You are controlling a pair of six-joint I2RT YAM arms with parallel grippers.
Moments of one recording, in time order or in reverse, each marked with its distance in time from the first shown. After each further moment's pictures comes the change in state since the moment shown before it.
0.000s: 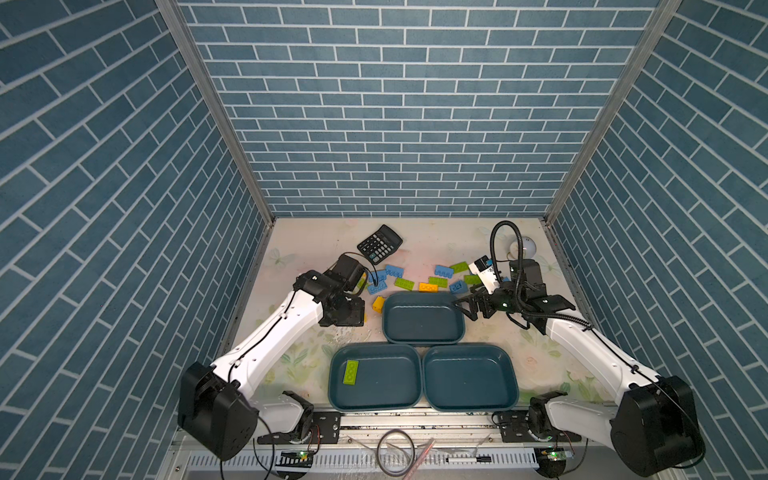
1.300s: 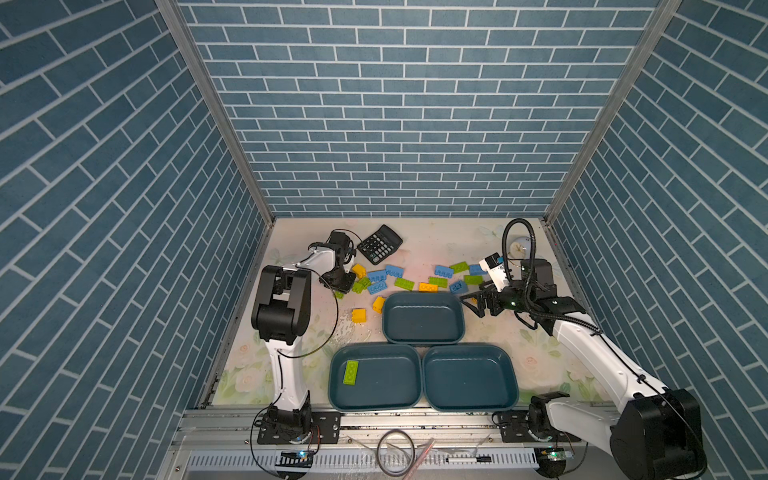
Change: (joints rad) left arm 0.286 0.691 0.275 0.359 0.039 0.593; right arm -0.072 -0.041 0.000 -0.027 -0.005 -0.003
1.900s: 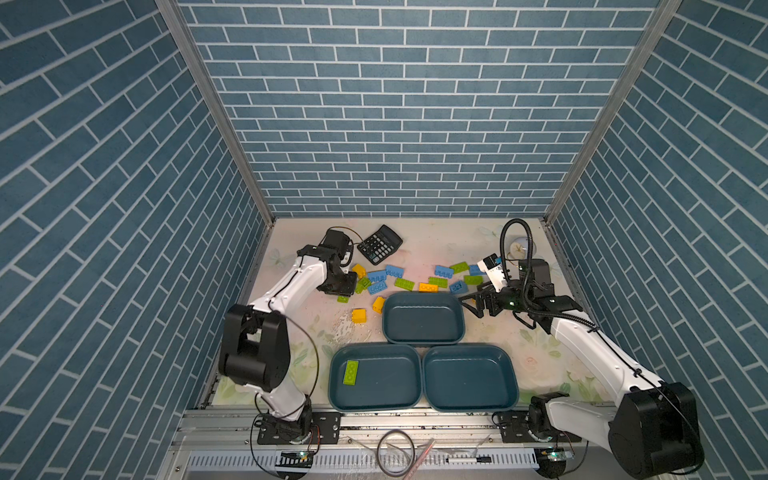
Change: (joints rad) left arm -0.135 -0.446 -0.177 -0.160 0.080 -0.318; right arm -0.002 0.032 0.000 0.006 -0.027 0.000
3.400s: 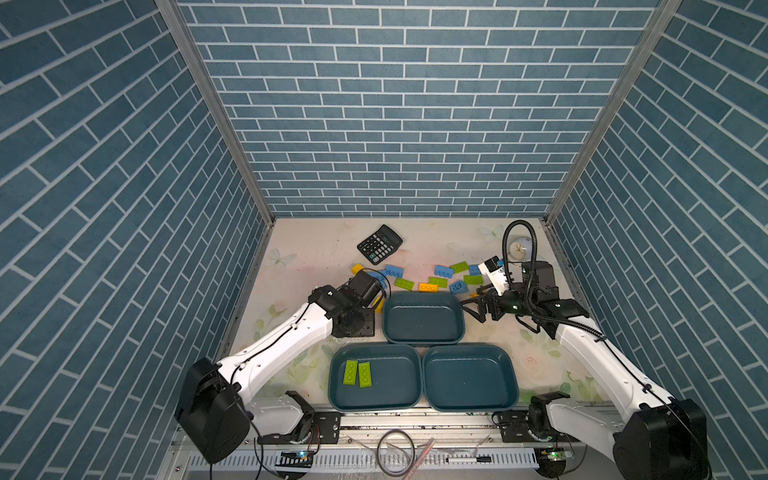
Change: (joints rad) left arm -0.320 -0.263 -0.205 -0.079 -0.151 -0.468; right arm 0.016 -0.072 0.000 -0.068 -0.032 0.003
